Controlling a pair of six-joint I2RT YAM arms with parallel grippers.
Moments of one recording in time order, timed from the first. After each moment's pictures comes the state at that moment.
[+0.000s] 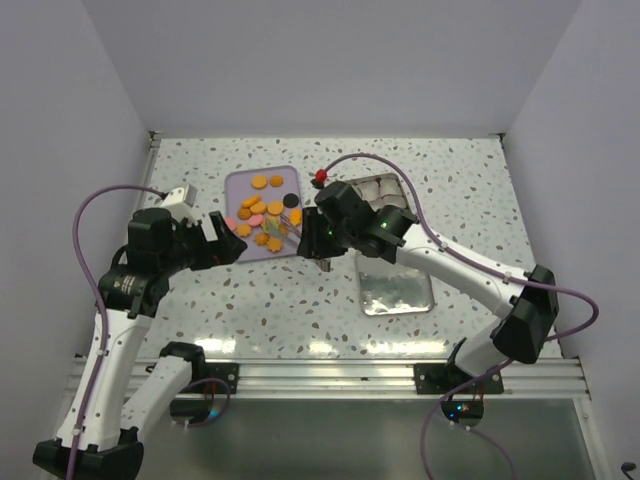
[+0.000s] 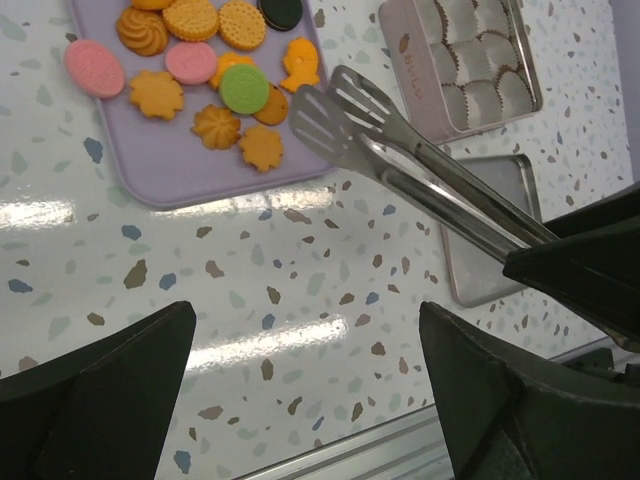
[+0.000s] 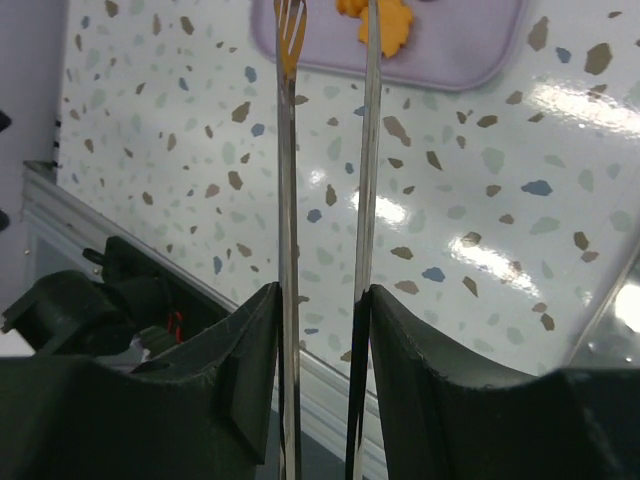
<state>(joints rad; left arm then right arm) -0.15 0.76 0.98 -0.81 0.24 -0.41 0.93 1.53 1.43 -0.68 0.06 0.70</state>
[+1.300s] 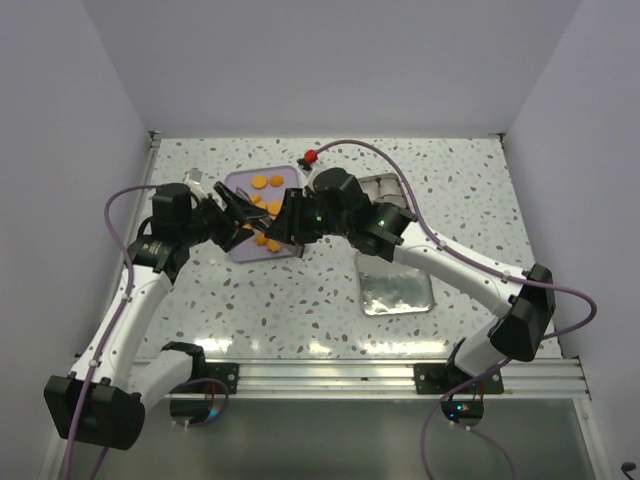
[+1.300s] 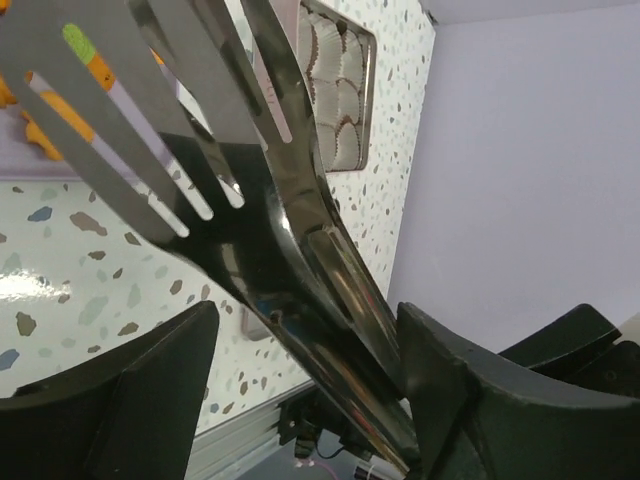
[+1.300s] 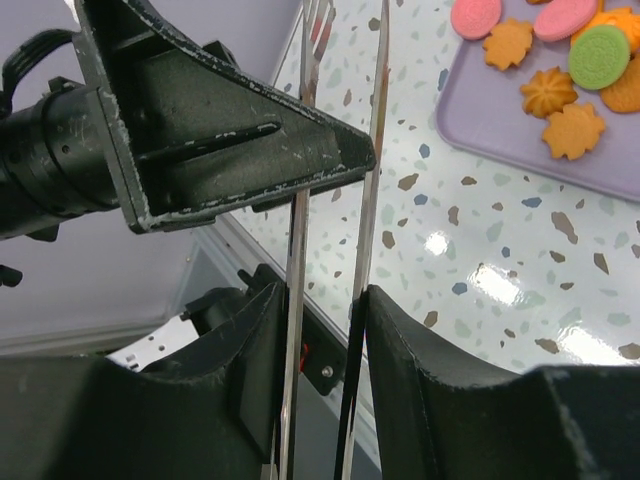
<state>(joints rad) -0.15 1.00 0.91 -0.48 0.44 -1.00 0.95 1.55 1.48 -0.39 -0.11 0.79</state>
